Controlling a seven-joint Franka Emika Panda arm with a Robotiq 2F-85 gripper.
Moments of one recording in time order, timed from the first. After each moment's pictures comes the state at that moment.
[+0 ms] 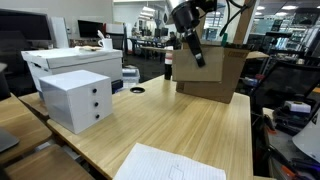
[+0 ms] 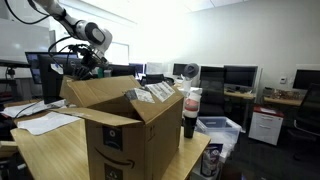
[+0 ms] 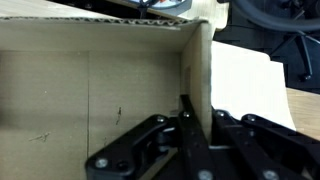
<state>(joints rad) 0.14 0.16 0.12 -1.88 0.17 1.52 0.03</state>
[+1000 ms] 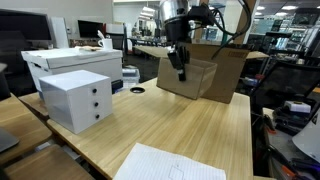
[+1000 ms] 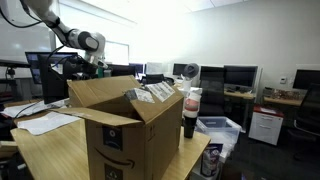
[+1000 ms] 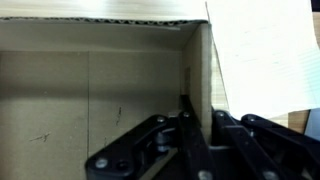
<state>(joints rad) 0.19 0.15 0.14 -2.01 0.14 1.89 0.27</state>
